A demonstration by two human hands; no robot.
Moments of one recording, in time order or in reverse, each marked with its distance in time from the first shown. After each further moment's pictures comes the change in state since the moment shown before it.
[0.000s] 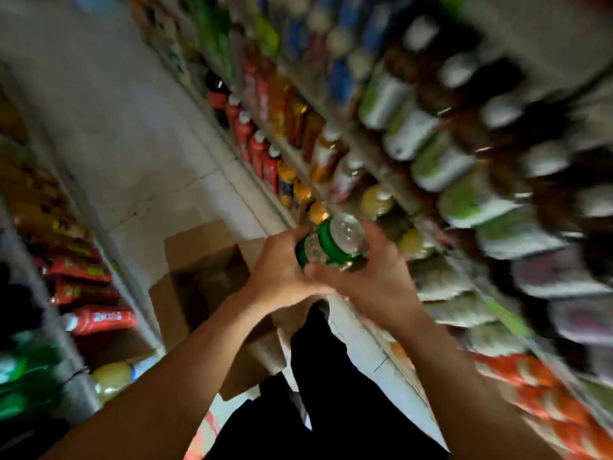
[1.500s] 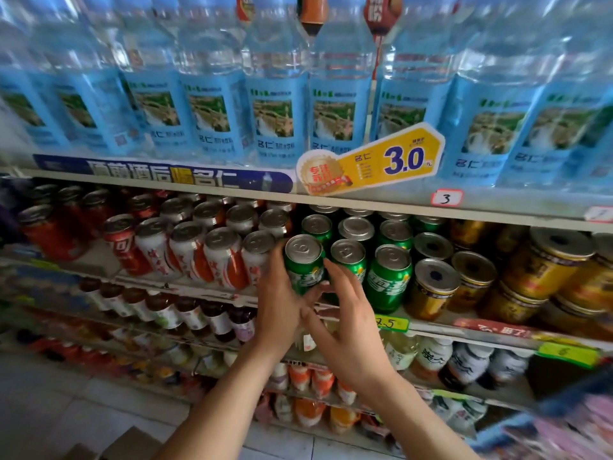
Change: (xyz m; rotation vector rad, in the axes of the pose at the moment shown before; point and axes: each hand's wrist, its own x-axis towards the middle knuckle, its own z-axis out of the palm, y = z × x) left_hand -0.176 0.380 0.341 0.071 -0.077 0.774; right_hand -0.337 0.082 -0.352 -0.031 0.844 -0.313
